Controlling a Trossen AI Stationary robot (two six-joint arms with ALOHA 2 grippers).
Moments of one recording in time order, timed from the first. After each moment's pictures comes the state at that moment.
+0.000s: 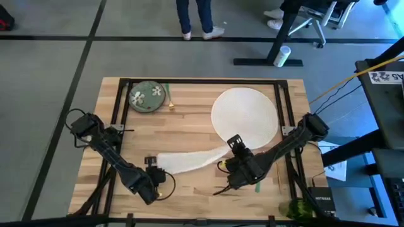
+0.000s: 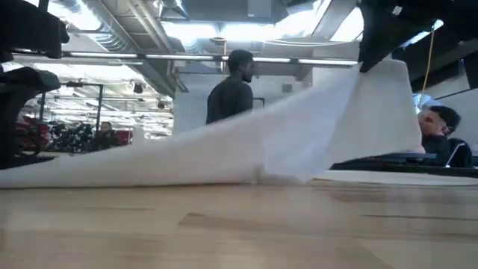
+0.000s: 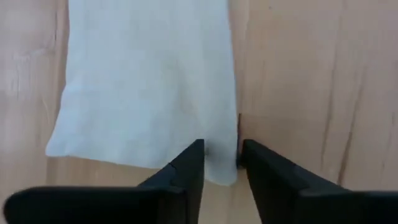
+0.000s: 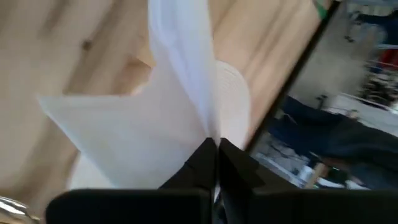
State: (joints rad) left arm -0.81 1.75 0.96 -0.70 -0.43 -0.88; right arm 0.58 1.82 1.46 -1.38 0.68 0.02
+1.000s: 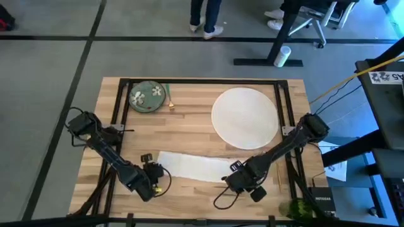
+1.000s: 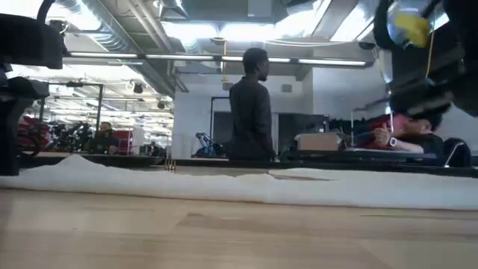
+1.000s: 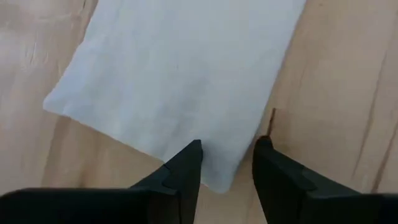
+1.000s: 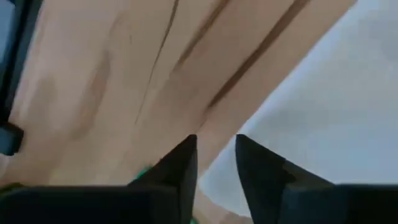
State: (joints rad) left arm -0.81 1.75 0.88 -0.68 -0.42 -1.03; right arm 0.58 1.82 1.12 -0.78 -0.27 0.02
